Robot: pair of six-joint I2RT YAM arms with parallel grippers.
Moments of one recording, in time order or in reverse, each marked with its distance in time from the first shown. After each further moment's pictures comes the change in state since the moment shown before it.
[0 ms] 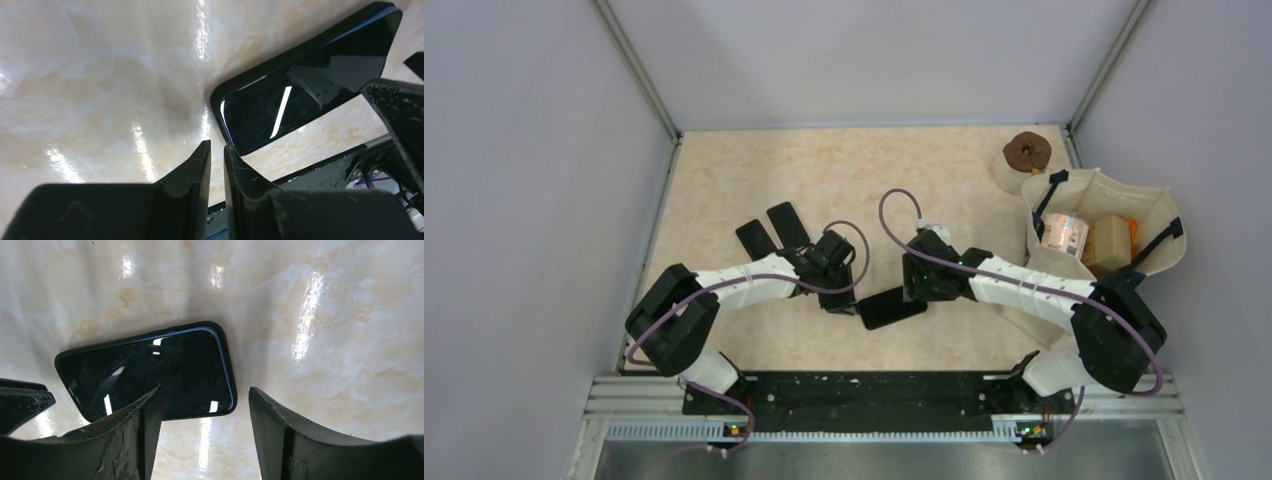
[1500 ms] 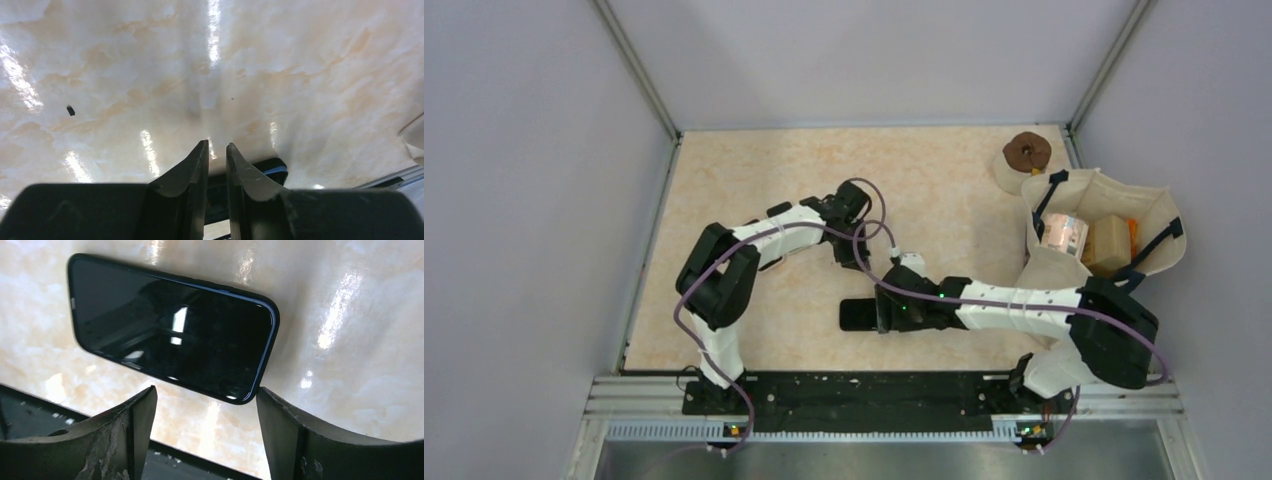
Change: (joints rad) left arm 0.106 0.355 0.476 -0.200 -0.019 0.111; right arm 0.268 0.025 -0.043 0.079 0.013 0.178
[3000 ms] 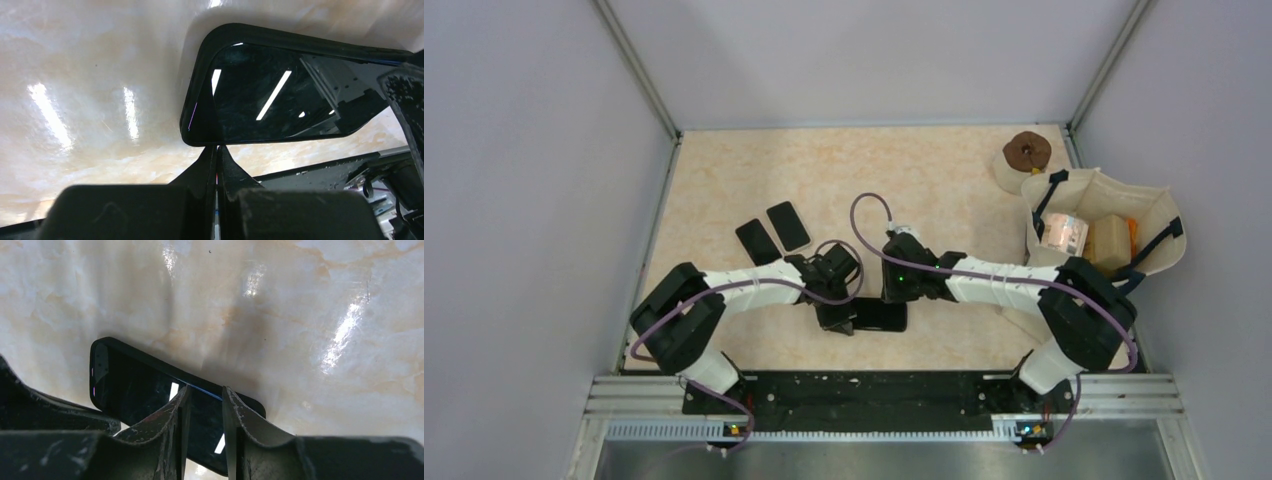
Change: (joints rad) left arm -0.187 -0.352 -0.519 0.103 -0.031 -0.343; right arm -0.191 0.132 0.091 0.138 -0.133 -0.200
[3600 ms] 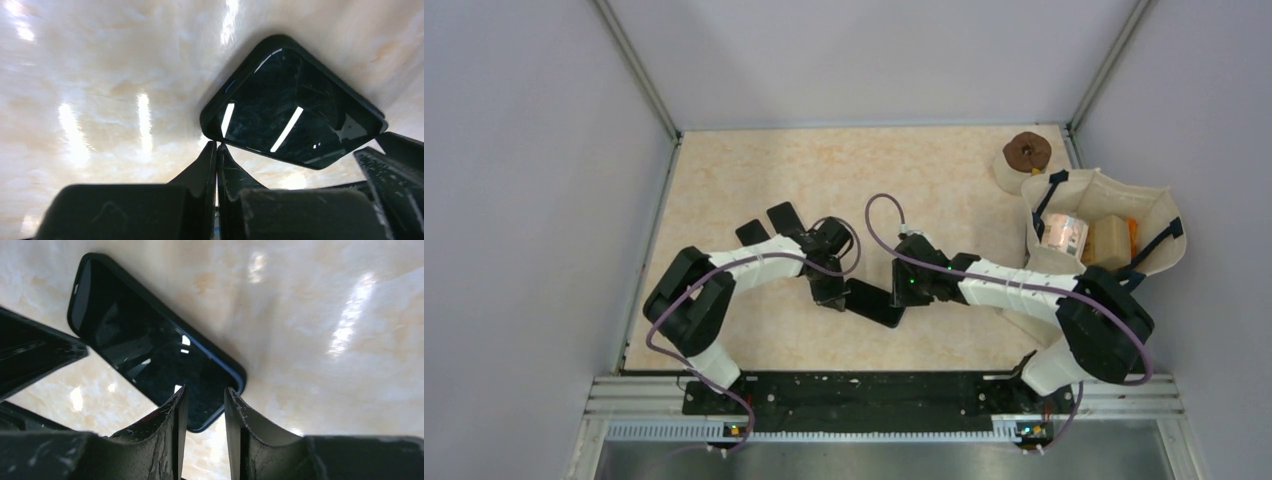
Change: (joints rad) left arm 0.159 0.142 0.191 -0.136 0.026 0.188; right arm -0.019 -0.091 -0.054 -0.068 -0.031 0.049
